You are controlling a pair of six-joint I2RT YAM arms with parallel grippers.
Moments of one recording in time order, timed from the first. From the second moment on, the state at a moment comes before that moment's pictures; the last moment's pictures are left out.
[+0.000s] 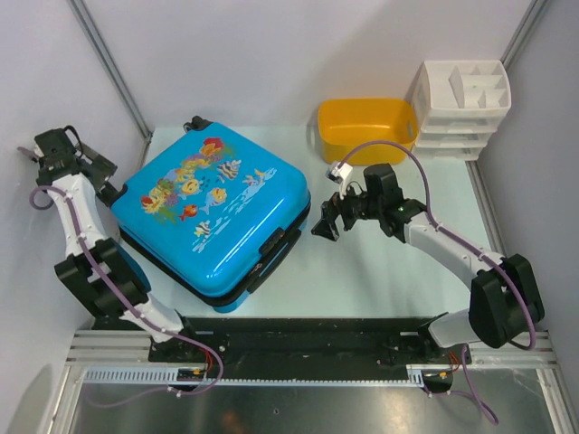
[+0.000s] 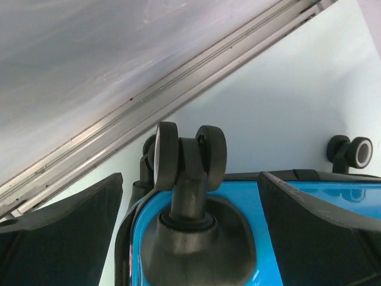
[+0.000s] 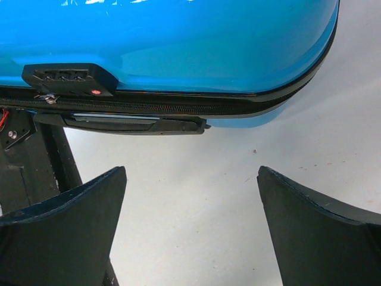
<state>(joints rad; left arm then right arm) 0.57 1.59 1.58 -0.76 -0.10 -0.45 0.50 1.41 0.99 -0.15 -0.63 -0.07</state>
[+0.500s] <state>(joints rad) 0.52 1.71 1.57 -0.72 -0.11 -0.53 0.50 1.41 0.99 -0.17 -0.62 -0.08</state>
